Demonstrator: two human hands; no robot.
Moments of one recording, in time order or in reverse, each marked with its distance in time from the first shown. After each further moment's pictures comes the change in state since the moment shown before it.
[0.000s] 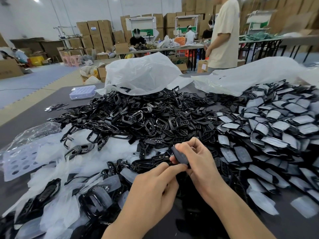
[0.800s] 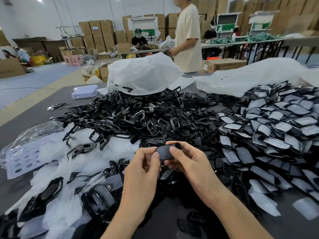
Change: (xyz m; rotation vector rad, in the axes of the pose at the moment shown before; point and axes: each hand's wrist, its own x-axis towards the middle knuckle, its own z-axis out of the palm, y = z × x) left_hand 0.011 -0.013 0.002 -0.530 0.297 -0.579; right_hand -0.002 0.009 0.007 -0.119 -0.161 -0.059
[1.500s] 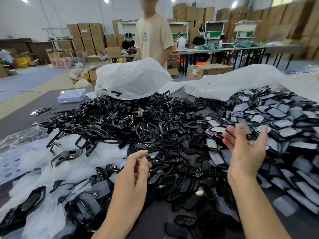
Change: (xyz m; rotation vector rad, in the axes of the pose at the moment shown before) left_hand -0.005 -0.014 -0.002 0.110 -0.084 0.084; right_hand 0.001 -0.047 -0.091 0.102 0.878 -0.449
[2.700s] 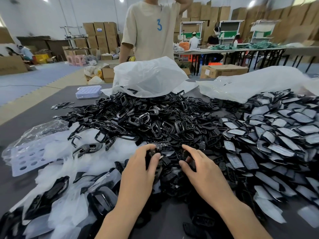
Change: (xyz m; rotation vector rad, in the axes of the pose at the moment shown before) left_hand 0.024 -0.017 -0.018 0.294 0.056 0.037; right_hand -0.068 0.047 0.021 -1.154 -0.925 -0.322
